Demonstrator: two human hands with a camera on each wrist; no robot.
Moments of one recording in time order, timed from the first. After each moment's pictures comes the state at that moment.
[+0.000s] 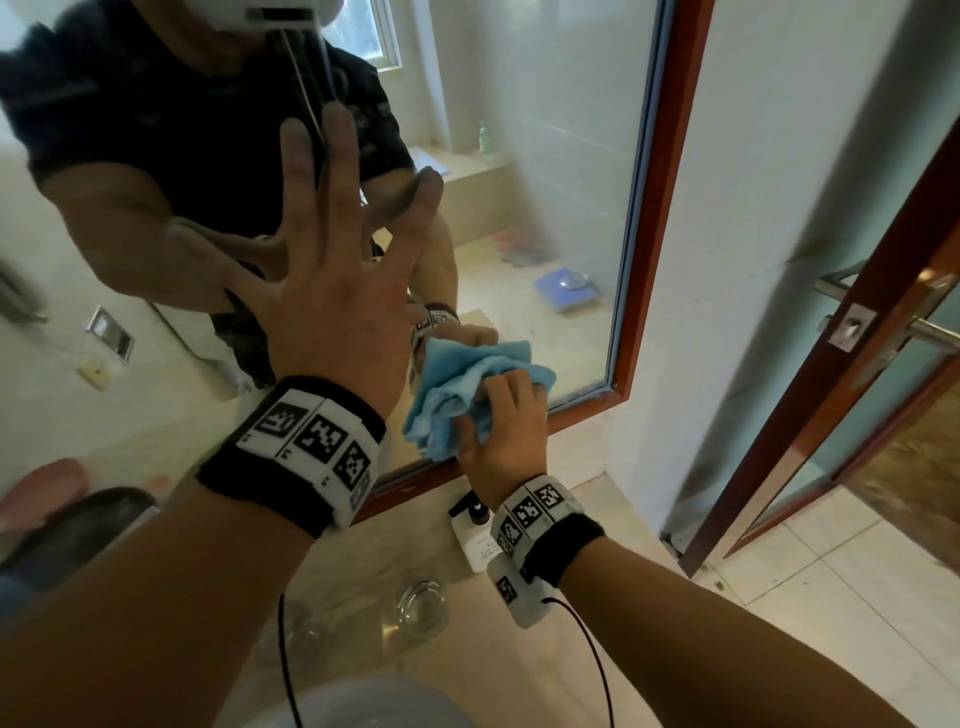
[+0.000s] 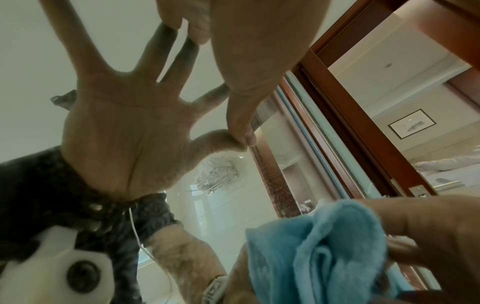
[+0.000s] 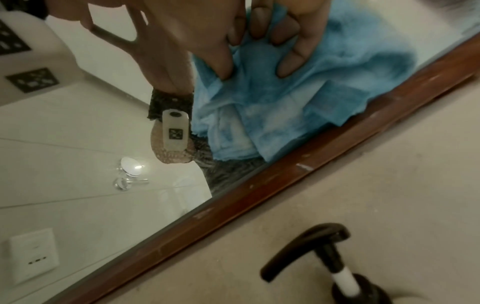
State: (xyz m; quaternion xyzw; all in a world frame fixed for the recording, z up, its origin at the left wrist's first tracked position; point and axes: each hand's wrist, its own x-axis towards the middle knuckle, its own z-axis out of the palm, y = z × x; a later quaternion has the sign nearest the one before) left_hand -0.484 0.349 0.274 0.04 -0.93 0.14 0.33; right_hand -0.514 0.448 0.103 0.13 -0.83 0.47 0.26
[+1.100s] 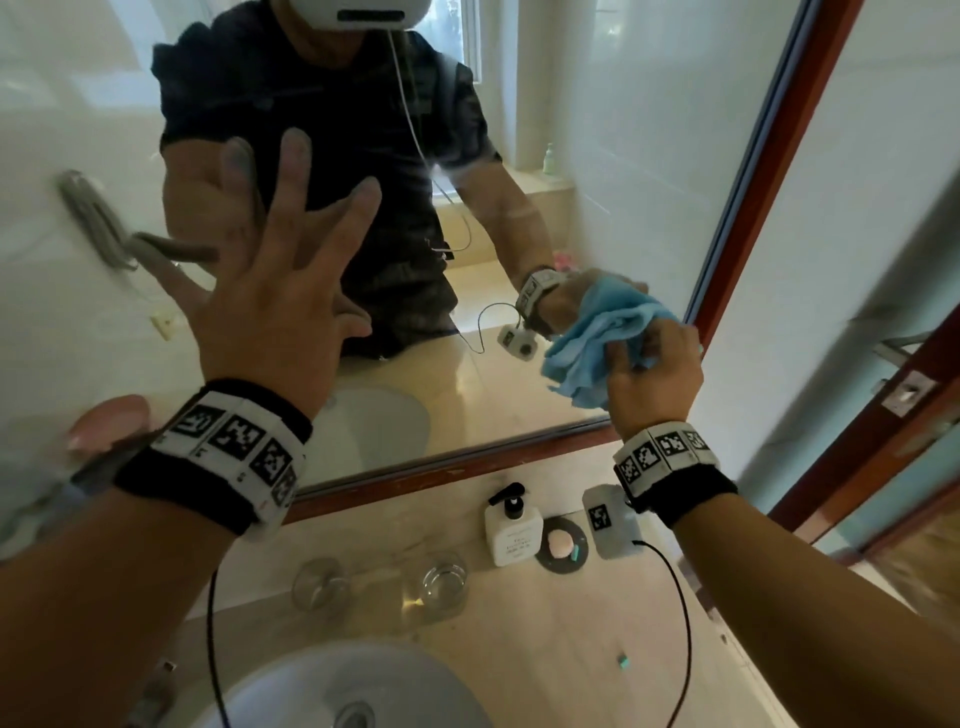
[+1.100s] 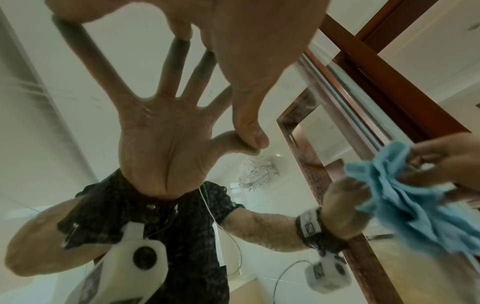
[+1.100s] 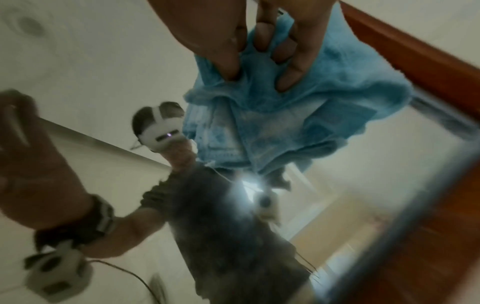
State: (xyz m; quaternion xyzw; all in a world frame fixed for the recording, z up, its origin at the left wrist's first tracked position) left_hand -0.418 0.253 0.288 0.12 -0.94 0.12 0.31; right_hand -0.556 0.512 0.158 0.02 -0.81 0.49 0.33
